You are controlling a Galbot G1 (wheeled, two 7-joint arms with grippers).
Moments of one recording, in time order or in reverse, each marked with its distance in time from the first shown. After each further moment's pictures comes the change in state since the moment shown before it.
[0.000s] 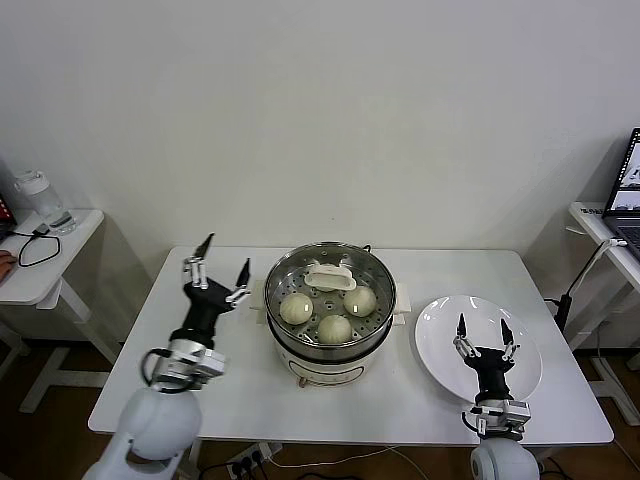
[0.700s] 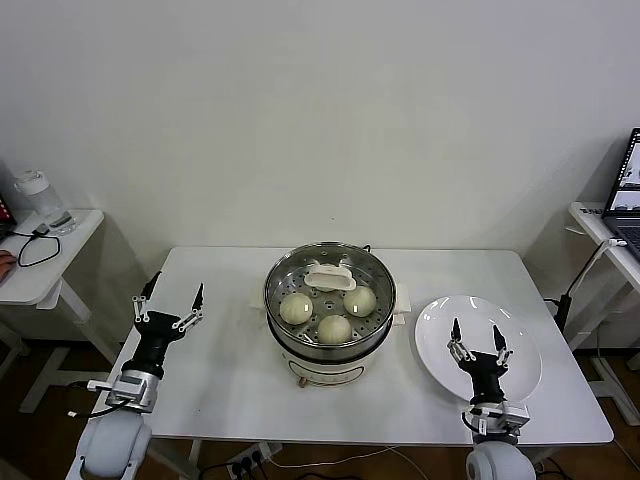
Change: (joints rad) left arm 0.116 -0.029 -0.237 0.238 -0.499 -0.407 0.077; right arm -0.025 0.014 -0.005 0.043 0.075 -0.059 -0.008
